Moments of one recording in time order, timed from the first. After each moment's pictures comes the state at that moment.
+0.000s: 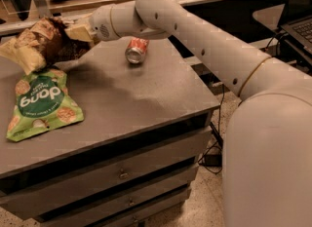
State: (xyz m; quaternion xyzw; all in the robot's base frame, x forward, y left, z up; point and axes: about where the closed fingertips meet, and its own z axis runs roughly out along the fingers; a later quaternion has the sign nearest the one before) arm 0.706 0.221 0.940 -0.51 0.60 0.36 0.50
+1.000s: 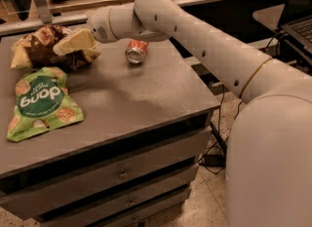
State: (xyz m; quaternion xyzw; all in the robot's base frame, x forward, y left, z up) arm 0.696 0.224 0.939 -0.51 0.60 0.37 0.50
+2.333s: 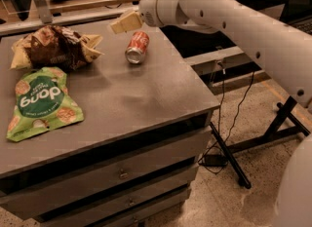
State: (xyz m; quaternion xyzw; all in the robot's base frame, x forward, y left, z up) arm 0.761 0.066 0.974 -0.43 0.66 0.16 0.59
